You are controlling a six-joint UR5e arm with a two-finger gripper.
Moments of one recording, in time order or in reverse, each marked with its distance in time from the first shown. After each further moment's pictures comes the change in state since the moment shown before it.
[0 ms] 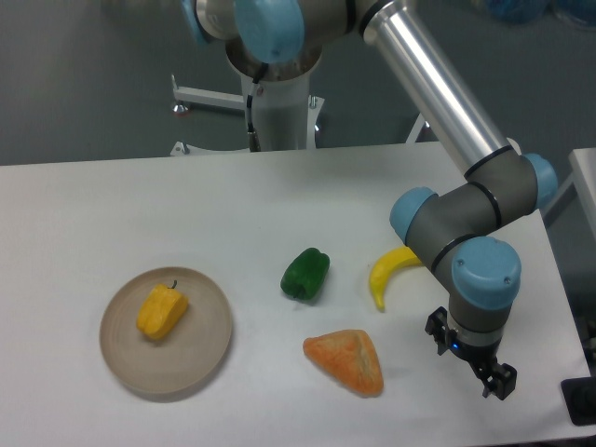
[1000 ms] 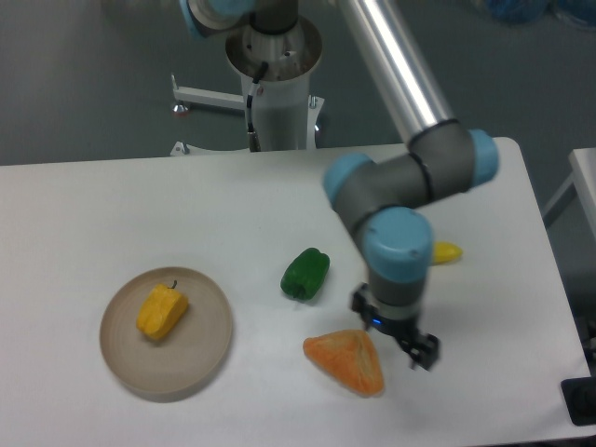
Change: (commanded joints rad) arm -0.216 0.290 -0.301 -0.171 0.012 -0.477
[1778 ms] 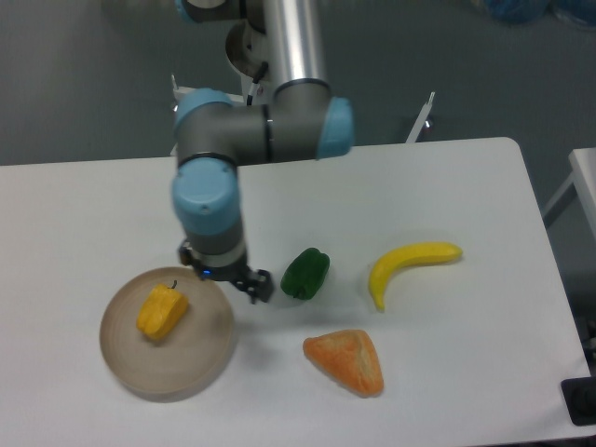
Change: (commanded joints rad) arm -0.238 0.097 -0.222 0.122 -0.092 -0.468
